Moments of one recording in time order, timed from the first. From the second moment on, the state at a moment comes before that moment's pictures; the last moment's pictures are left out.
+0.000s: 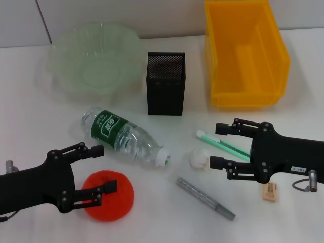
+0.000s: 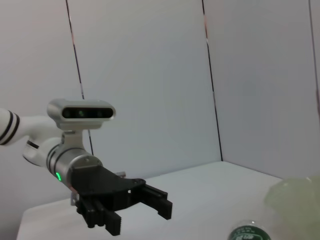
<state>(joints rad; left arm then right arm) -0.36 -2.06 0.82 0.58 1.84 1.73 -1.08 0.33 2.08 -0.79 -0.60 -1.77 -1.72 1.05</state>
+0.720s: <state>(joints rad) -0.35 -2.06 0.78 0.58 1.83 1.73 -1.04 0.32 2.08 -0.79 -0.60 -1.76 -1.71 1.05</state>
